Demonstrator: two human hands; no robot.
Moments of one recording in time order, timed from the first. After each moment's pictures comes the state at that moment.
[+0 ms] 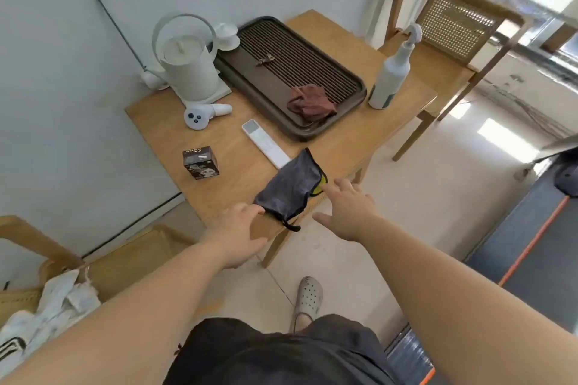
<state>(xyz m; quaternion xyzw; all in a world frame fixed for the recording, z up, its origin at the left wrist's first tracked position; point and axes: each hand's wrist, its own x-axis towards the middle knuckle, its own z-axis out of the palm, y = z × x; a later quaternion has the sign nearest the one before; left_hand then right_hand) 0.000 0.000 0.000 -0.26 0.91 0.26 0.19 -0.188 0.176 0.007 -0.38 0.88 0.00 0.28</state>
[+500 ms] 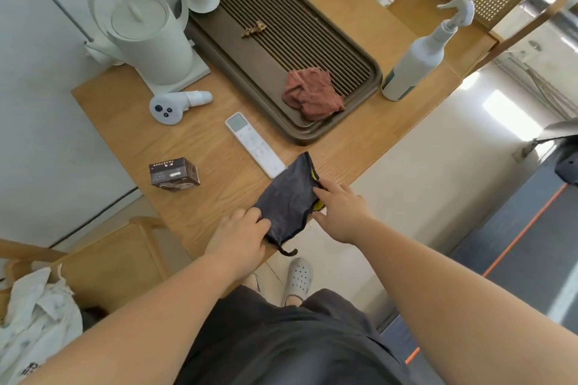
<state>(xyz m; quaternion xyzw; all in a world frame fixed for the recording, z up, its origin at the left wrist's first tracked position) -0.071 -0.028 -0.062 -0.14 0.95 0.13 0.26 -0.255 0.124 -0.062 -0.38 0.85 0.04 0.36</state>
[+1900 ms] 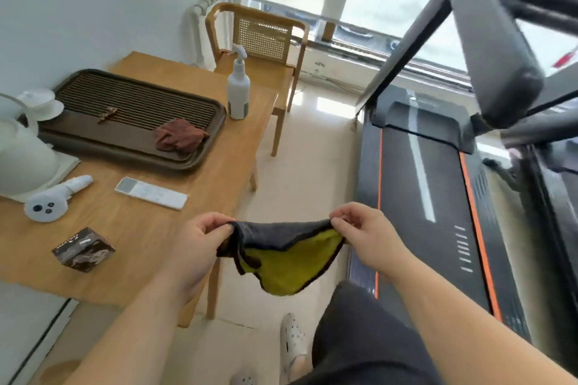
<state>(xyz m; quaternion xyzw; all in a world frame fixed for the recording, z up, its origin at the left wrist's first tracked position) -0.036 0.033 0.076 -0.19 0.73 0.65 0.10 -0.068 0.324 0.091 0.02 0.86 -0.49 0.13</state>
